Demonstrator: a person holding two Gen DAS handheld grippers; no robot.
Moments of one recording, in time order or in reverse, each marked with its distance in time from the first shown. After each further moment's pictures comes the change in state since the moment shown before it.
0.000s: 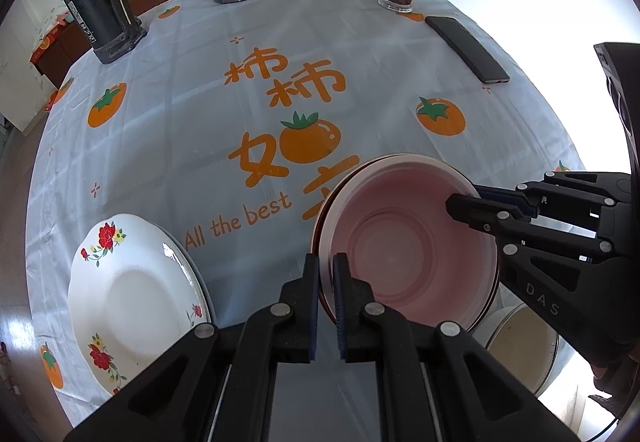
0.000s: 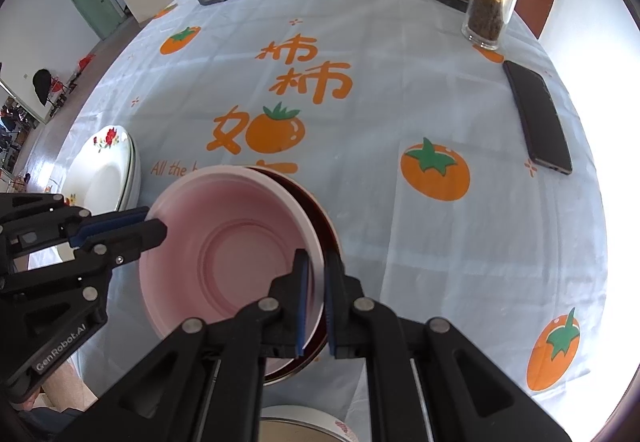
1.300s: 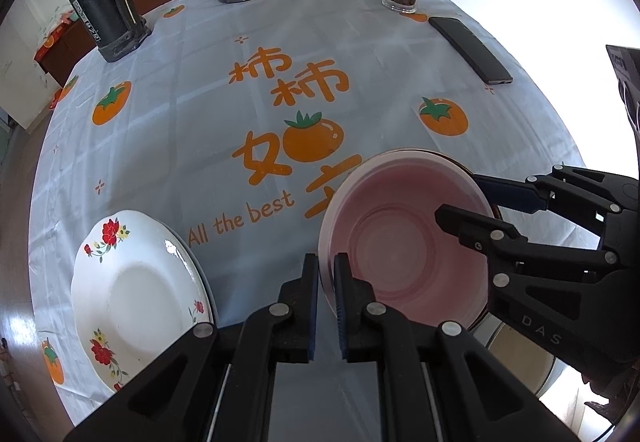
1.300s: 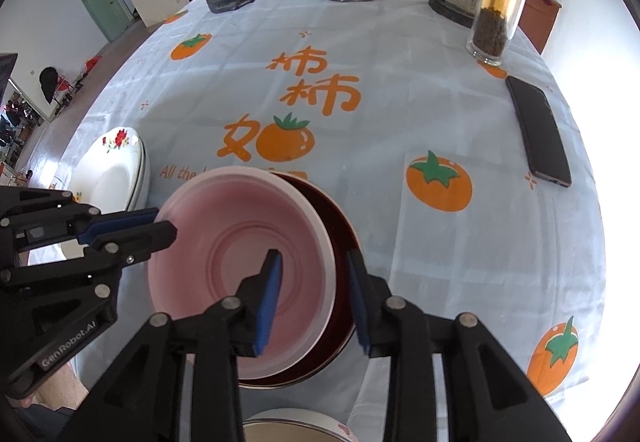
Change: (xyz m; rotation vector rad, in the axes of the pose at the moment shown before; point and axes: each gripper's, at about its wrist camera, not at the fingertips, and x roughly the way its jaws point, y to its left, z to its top) left arm -0.002 0.000 -0.002 -0.005 0.000 0.014; right arm -0.007 0.006 -0.003 -0.031 -0.047 0.002
